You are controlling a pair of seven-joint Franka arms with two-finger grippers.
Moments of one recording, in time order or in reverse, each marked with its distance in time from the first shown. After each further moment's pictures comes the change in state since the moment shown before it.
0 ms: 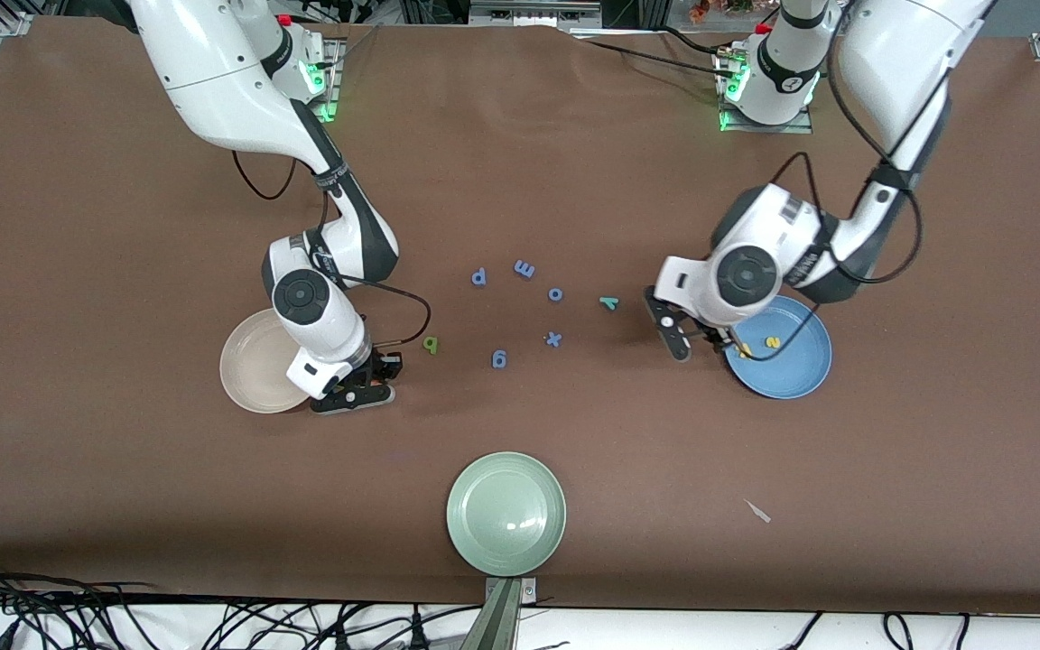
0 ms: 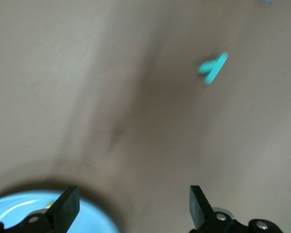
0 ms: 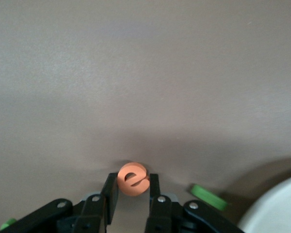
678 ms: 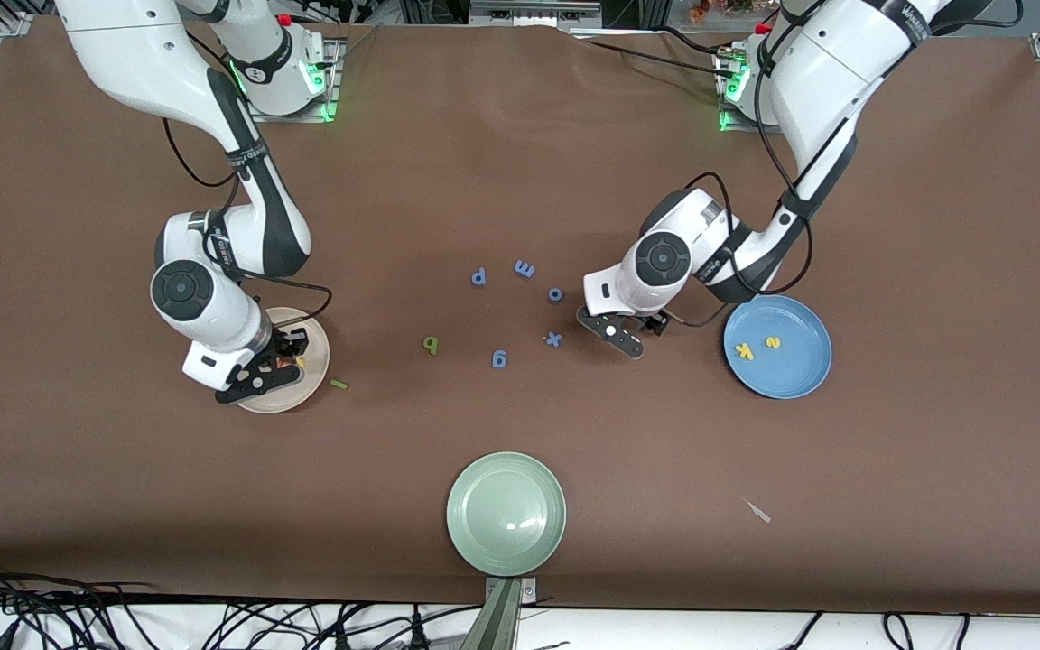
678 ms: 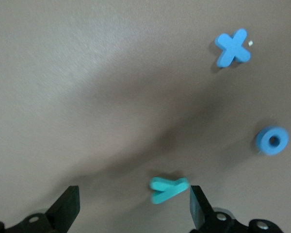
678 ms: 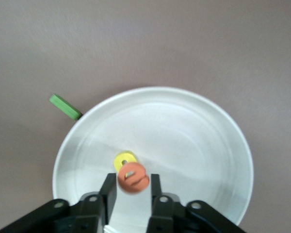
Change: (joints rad) left arm -0.129 0.140 0.005 -0.010 0.000 0.247 -0.688; right arm -0.081 -0.183 -0.109 -0.212 0.003 -0.087 -0.343
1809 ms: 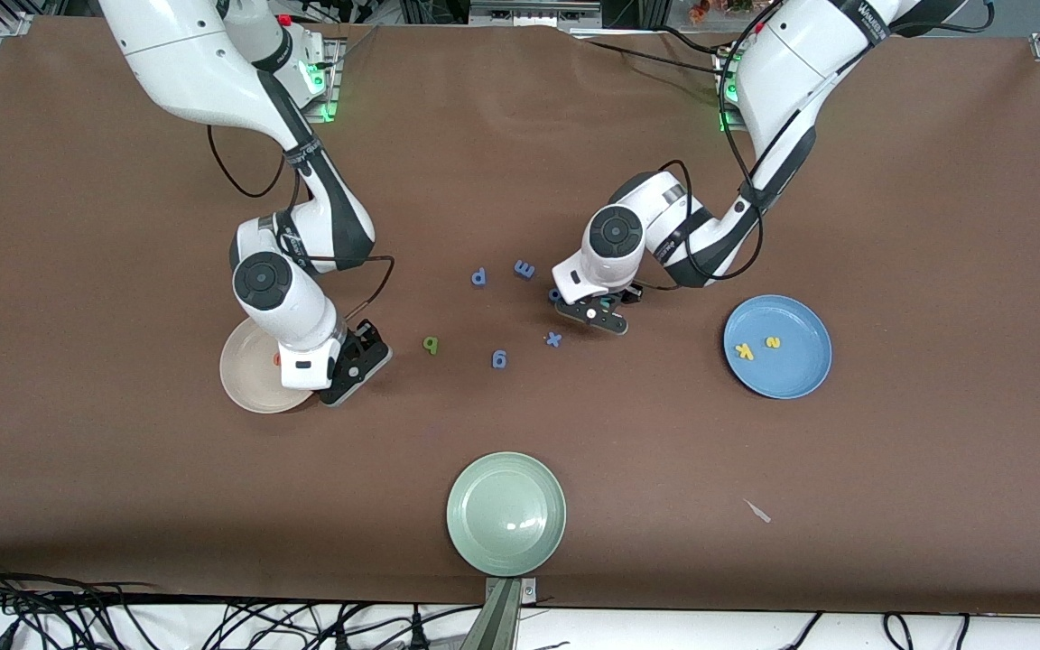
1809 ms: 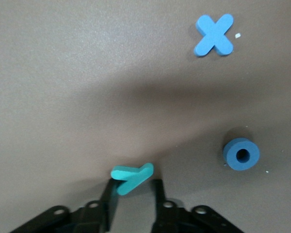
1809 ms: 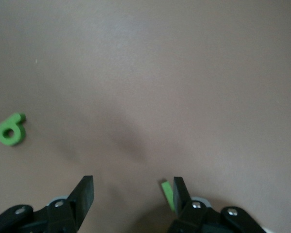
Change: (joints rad) left arm -0.079 0.008 0.003 -0.017 0.049 0.008 -0.275; right arm 0.016 0.088 0.150 0.116 0.009 0.107 -0.388
